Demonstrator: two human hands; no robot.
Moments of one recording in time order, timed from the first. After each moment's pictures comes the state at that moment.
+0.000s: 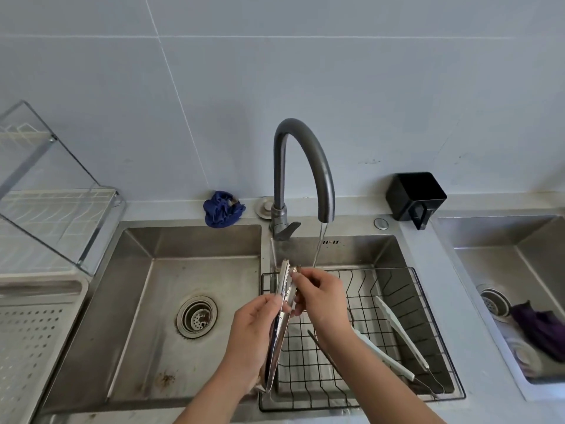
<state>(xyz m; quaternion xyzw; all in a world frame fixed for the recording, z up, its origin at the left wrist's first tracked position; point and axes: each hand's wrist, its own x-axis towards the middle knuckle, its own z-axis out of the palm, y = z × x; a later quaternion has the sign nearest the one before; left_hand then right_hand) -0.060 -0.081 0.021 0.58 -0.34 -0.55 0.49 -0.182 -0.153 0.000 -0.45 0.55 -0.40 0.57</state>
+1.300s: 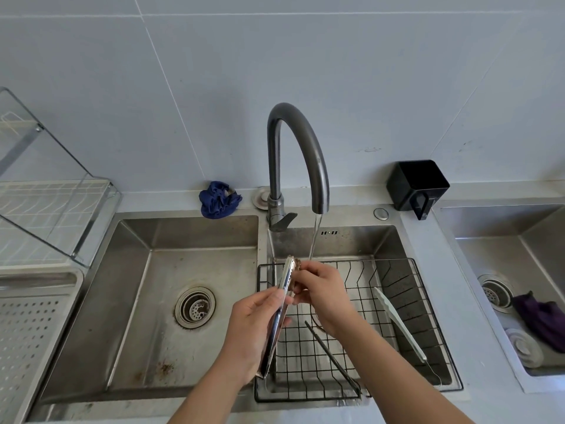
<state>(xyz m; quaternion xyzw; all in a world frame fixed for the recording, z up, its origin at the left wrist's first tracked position) -0.067 -0.088 0.005 0.57 -0.29 -0.59 0.50 -0.202 -0.167 -0.011 -0.41 0.49 -0.36 0.68</state>
